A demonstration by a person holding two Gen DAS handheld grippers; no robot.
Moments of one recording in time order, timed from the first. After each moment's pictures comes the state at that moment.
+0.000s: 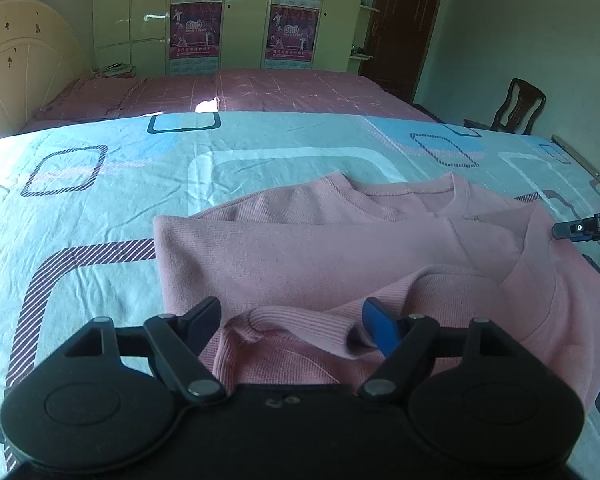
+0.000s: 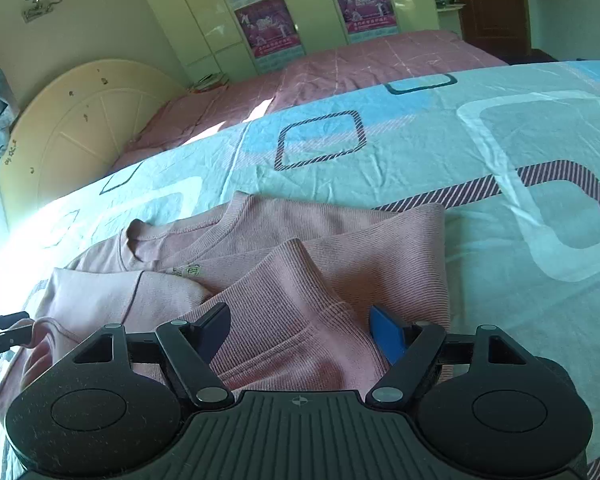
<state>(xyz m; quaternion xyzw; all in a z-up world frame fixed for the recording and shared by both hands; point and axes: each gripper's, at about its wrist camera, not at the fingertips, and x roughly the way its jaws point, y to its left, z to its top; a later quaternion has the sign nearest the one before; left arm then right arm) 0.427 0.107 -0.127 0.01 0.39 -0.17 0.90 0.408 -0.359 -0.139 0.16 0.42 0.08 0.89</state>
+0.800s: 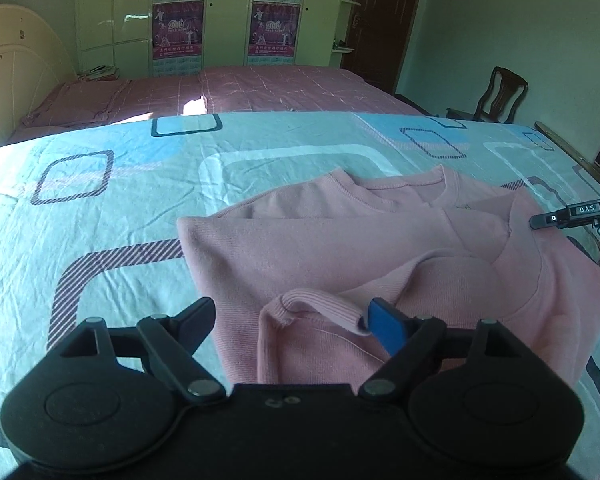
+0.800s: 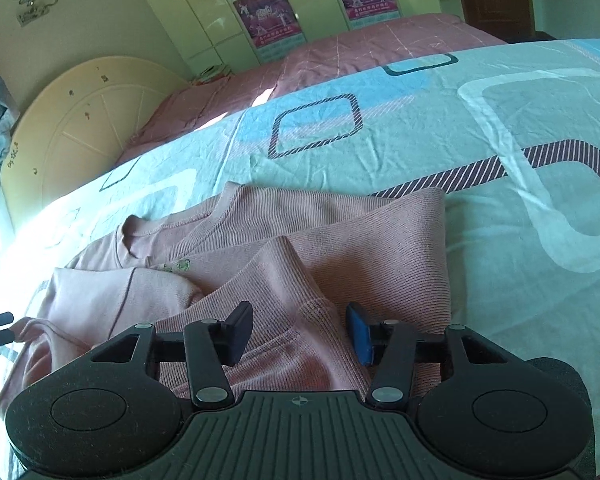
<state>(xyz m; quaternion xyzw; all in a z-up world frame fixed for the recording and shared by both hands) 0.421 0.130 -0.113 0.03 0.40 -0.21 0.89 0.413 -0.368 -0.148 0.17 0.44 0.08 0.88</state>
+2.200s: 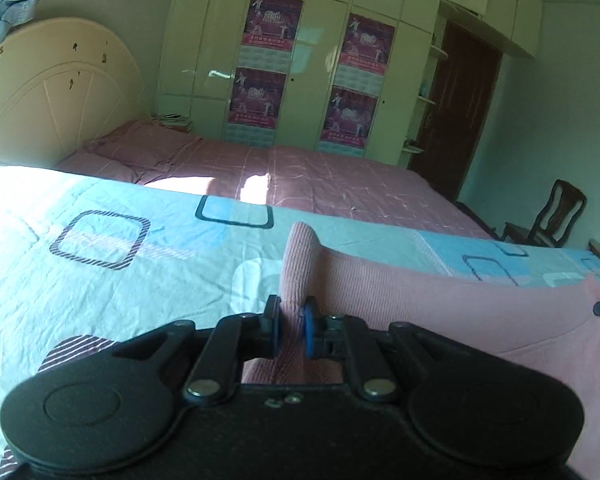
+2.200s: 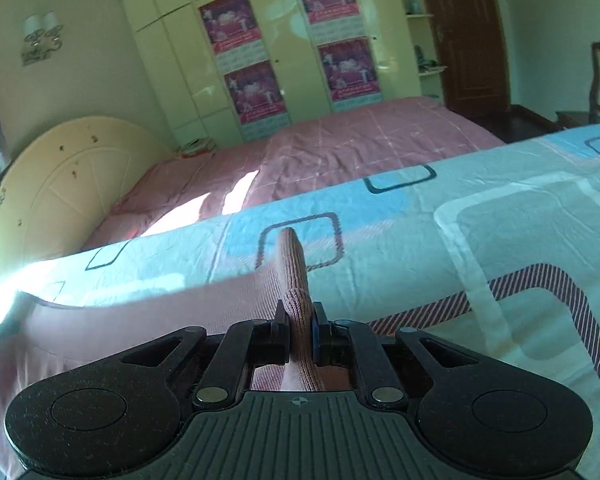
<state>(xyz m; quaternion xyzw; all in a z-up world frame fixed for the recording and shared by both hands) 0.481 0.106 -0.113 -0.06 0.29 -0.08 0.95 0.444 -0.386 -0.104 0.18 0.34 0.02 0.92</state>
